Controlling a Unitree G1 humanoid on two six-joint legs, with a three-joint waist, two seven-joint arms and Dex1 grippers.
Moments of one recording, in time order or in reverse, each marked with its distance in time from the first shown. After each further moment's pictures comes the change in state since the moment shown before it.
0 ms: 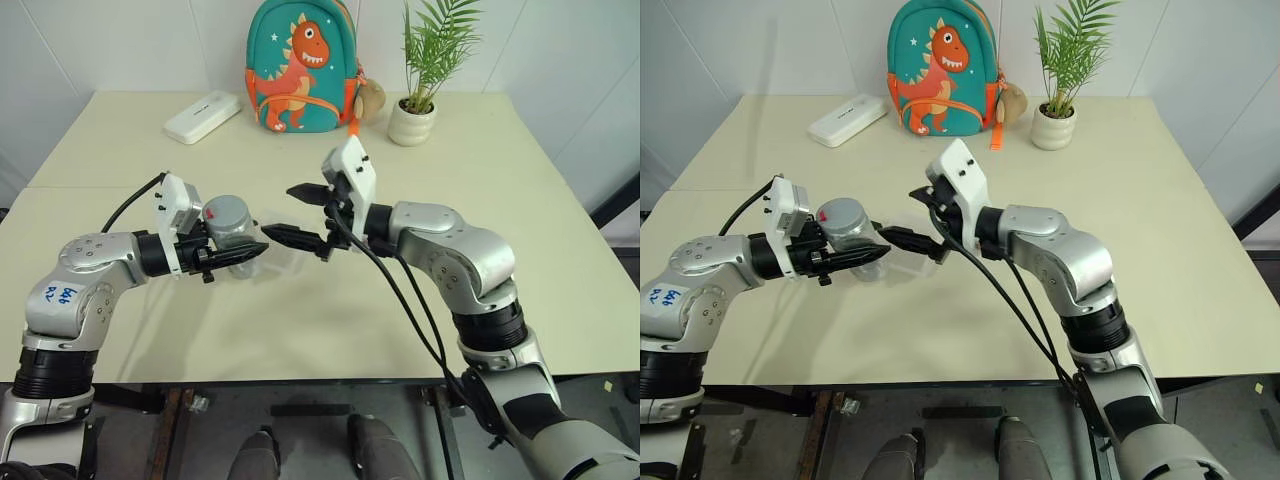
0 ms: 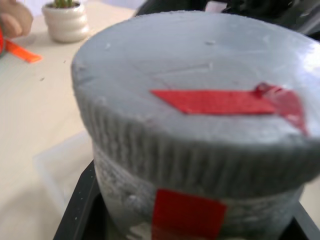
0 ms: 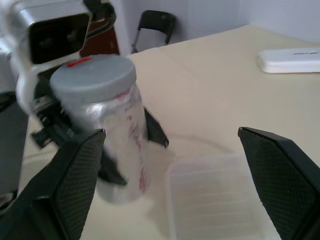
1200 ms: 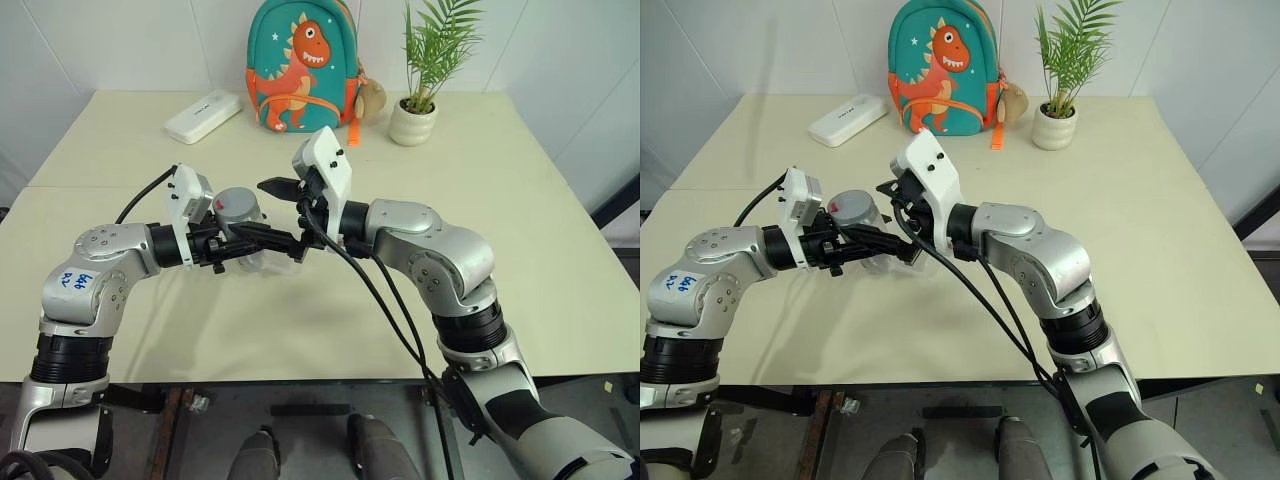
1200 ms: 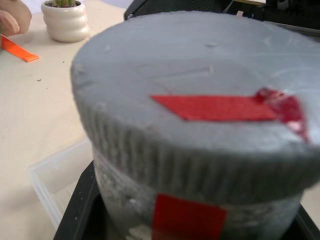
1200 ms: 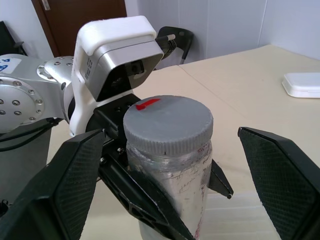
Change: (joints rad) left arm -0.069 -0.029 -0.023 0.049 0.037 0.039 -0.017; right arm -0.015 0.061 0.040 -0.012 0.004 -0.033 0.022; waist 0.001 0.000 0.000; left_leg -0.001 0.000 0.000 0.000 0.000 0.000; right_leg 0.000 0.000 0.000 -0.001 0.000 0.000
